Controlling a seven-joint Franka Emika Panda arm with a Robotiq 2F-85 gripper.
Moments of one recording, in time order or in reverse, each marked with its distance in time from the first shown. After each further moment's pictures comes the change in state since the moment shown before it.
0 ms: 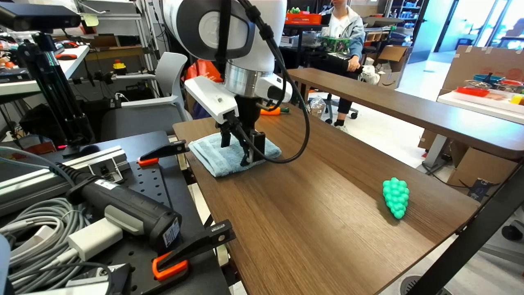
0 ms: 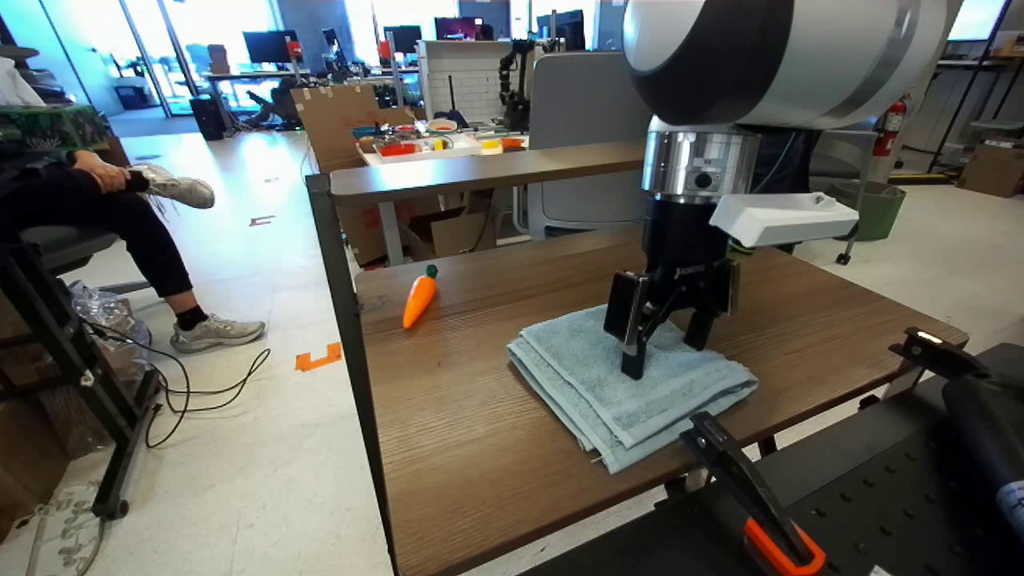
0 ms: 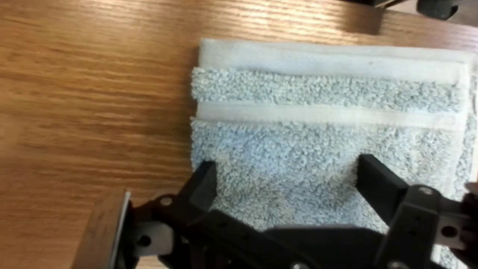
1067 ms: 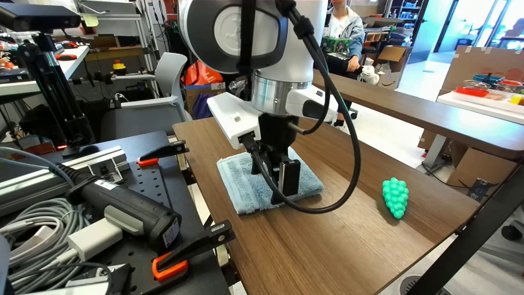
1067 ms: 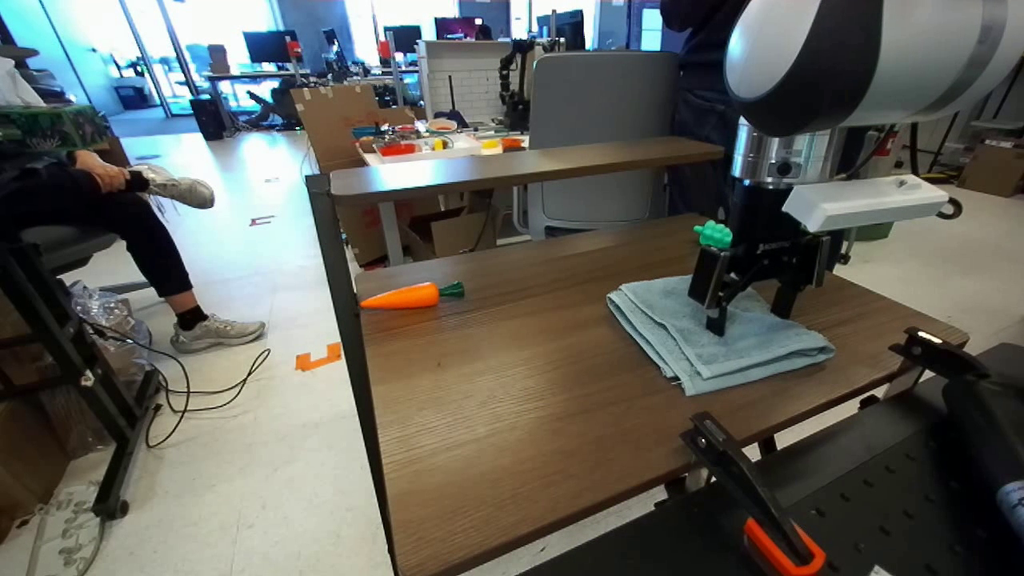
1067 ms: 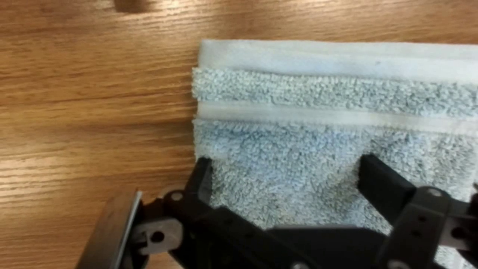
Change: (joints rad) arm -0.018 -0.001 -0.192 -0.006 -0.080 0.054 0.116
